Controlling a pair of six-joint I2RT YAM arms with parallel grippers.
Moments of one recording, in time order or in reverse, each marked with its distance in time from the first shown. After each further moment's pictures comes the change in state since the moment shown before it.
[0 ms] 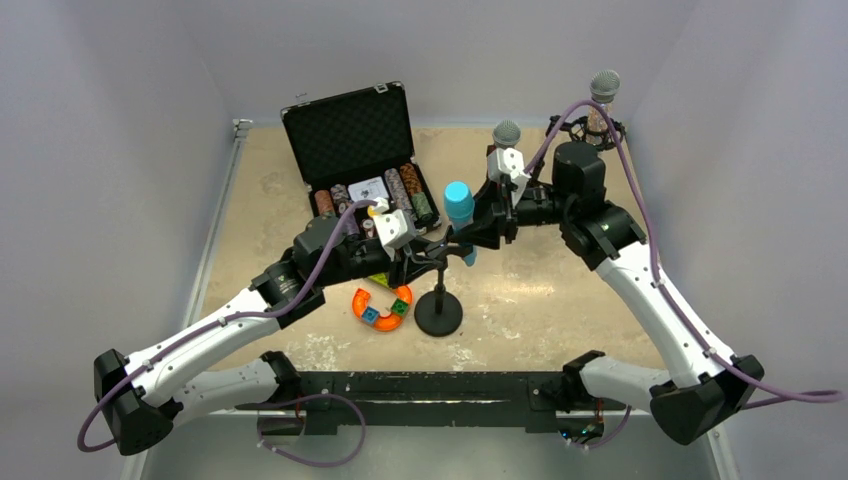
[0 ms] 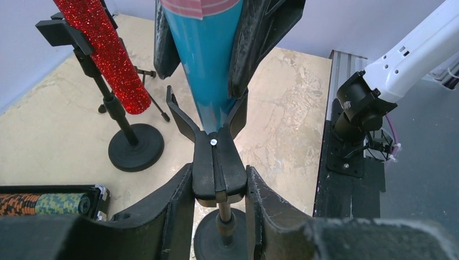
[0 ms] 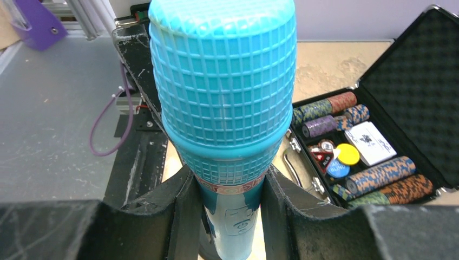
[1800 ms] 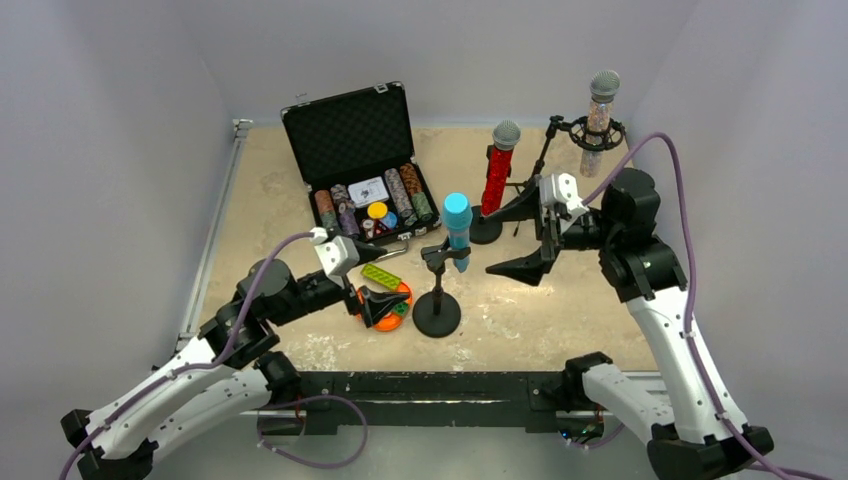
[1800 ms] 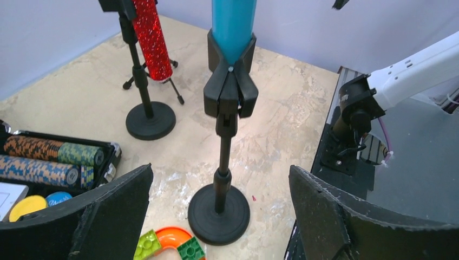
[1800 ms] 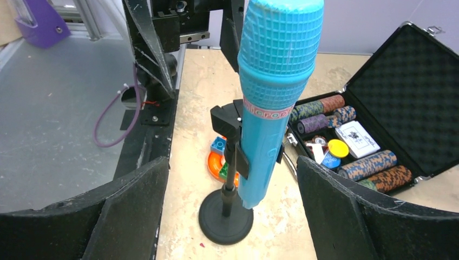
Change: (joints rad) left arm 0.001 -0.376 -0.158 -0.133 -0.119 -0.095; right arm -0.181 -0.213 -0.122 -0.013 -0.181 0.000
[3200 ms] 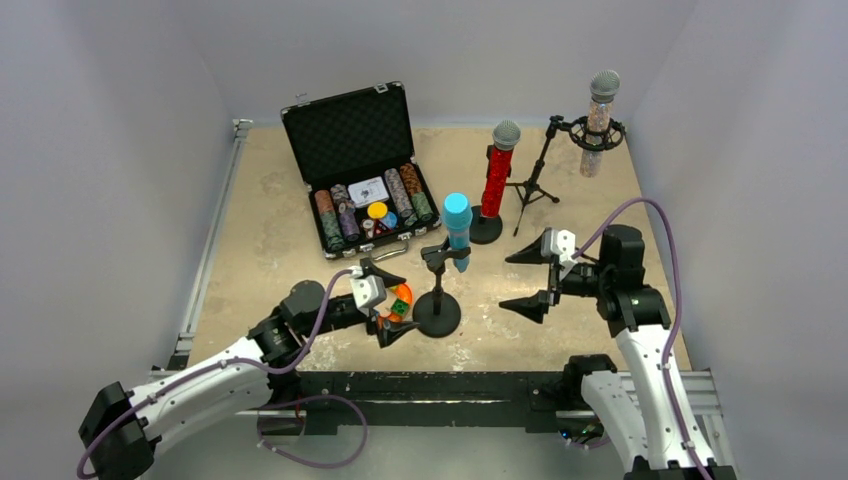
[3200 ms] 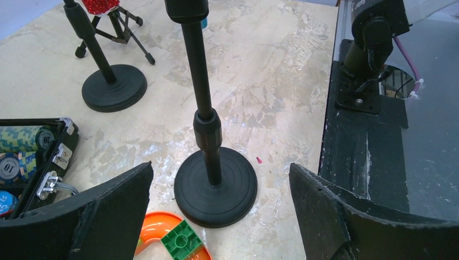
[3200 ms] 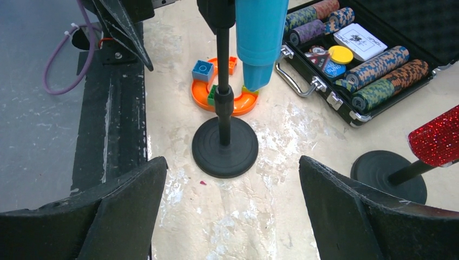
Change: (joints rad) left arm 0.000 0.045 -0.437 0.420 0.117 0.116; right arm -0.218 -0.236 -0.425 -0.198 0.003 -0.333
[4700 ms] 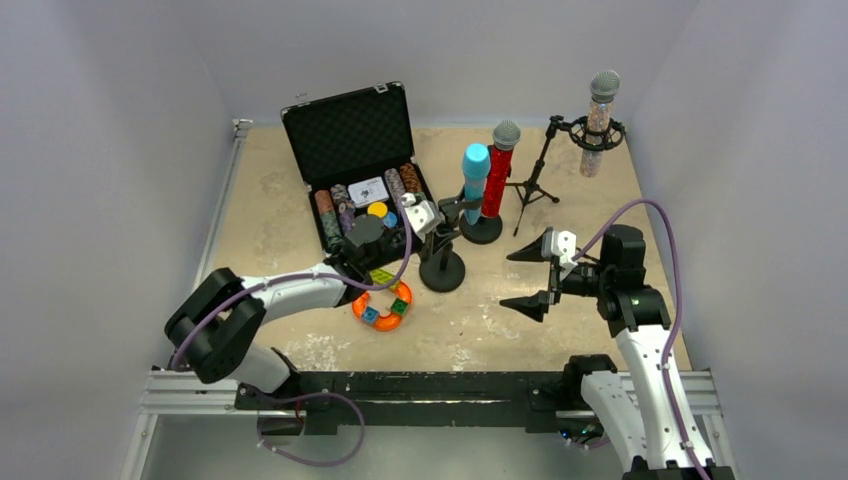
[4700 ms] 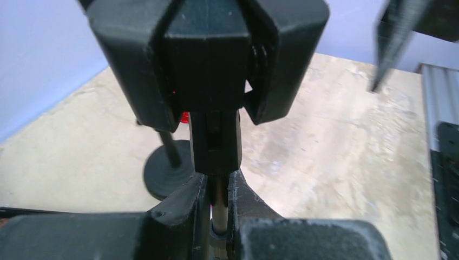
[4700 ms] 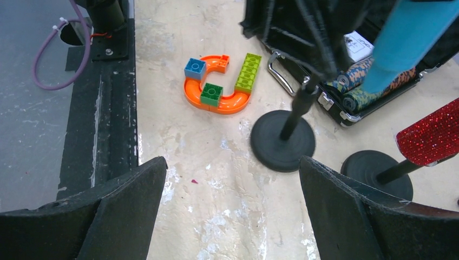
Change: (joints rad) left arm 0.080 0.803 0.404 0.505 -0.010 0.000; right arm -0.014 -0.003 -0.006 0.009 0.003 -0.034
